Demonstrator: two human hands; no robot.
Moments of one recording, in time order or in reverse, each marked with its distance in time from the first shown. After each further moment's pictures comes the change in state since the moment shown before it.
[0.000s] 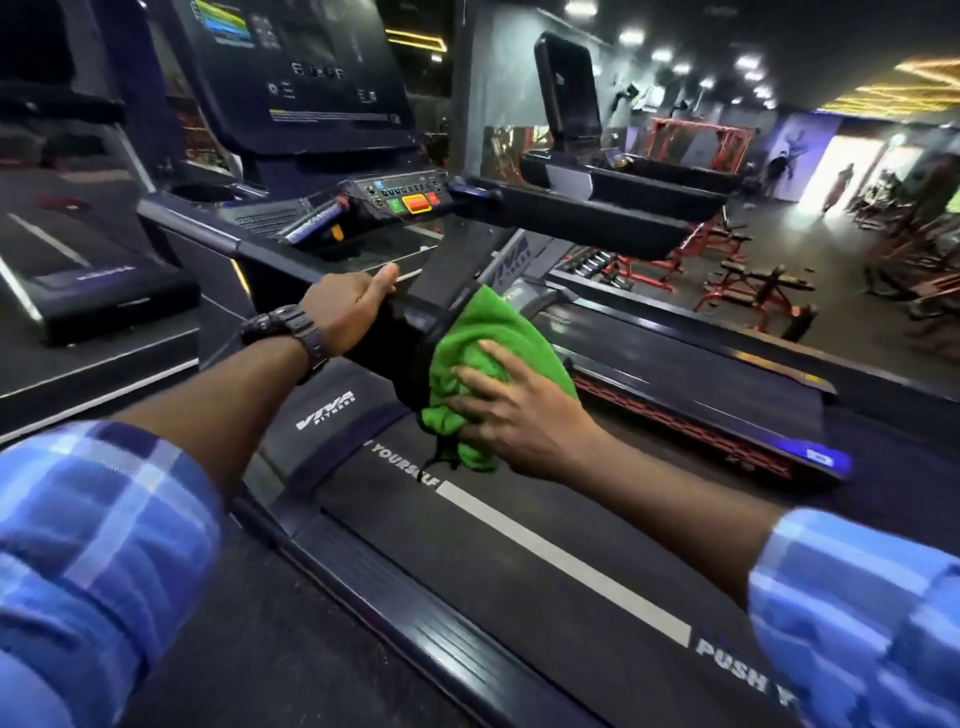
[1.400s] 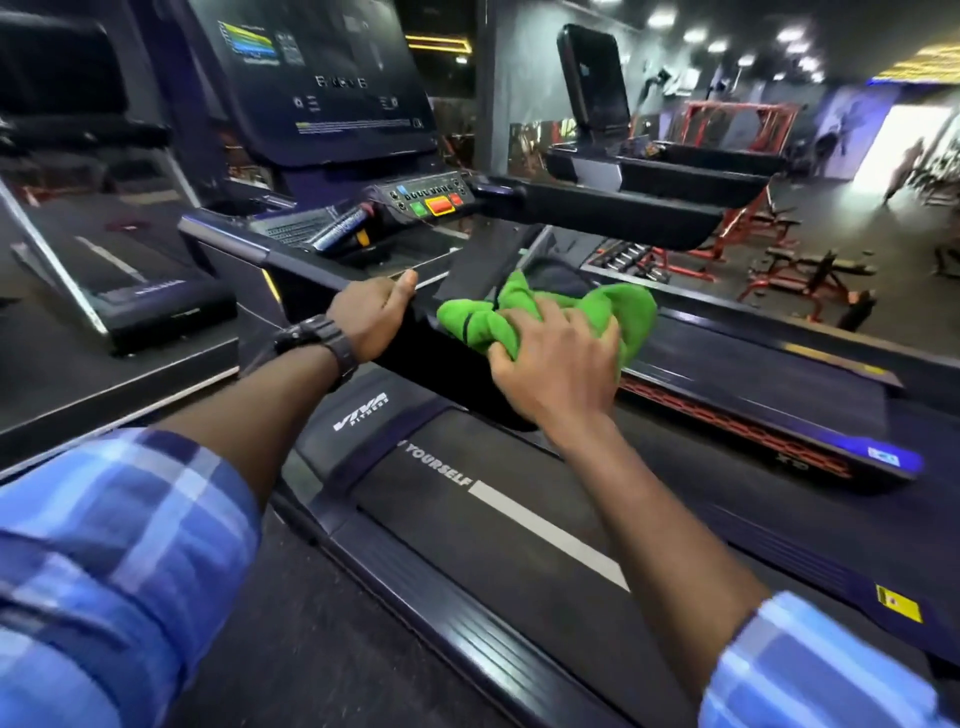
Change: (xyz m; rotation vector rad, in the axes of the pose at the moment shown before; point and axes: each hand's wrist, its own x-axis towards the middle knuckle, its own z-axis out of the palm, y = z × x) left_hand 0.001 0.006 0.005 0.054 0.042 -0.042; right_hand 0.032 0.008 -0.022 0.491 0.144 1.183
